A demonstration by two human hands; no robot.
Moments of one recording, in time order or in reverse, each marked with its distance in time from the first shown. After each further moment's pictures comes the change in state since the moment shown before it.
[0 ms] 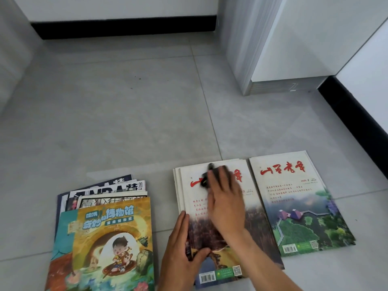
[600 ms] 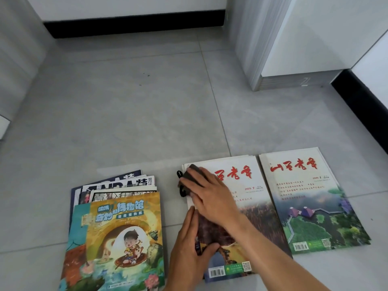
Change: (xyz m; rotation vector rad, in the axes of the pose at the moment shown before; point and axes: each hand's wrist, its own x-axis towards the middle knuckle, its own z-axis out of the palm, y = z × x) left_hand 0.000 -0.002 -0.002 0.021 0.004 0.045; right_hand 0.021 -0.026 0.014 0.061 -0.141 -0.518
